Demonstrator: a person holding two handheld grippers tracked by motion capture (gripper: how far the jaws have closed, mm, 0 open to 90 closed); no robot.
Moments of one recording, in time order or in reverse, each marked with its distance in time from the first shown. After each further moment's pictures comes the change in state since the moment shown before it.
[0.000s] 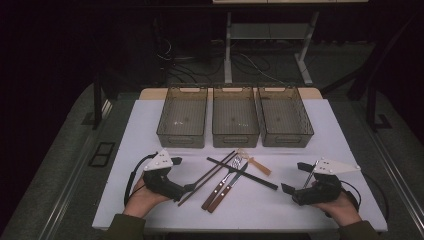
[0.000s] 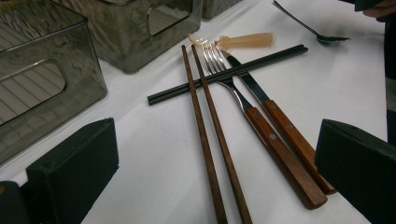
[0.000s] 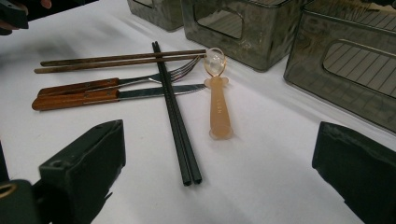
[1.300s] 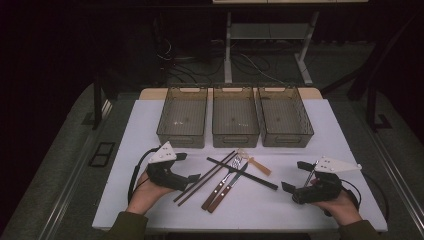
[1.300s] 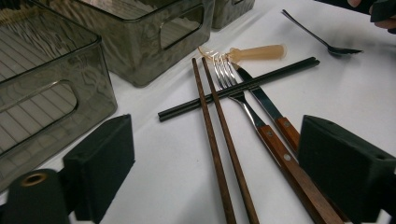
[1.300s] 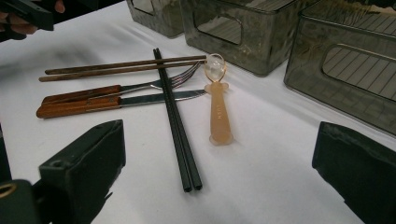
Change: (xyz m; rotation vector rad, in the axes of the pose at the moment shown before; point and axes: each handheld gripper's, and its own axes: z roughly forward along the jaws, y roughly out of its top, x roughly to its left) left arm 0.009 0.013 0.011 -0.004 0.013 -0.002; right arm -0.003 0.002 0.000 -0.014 0.019 0.029
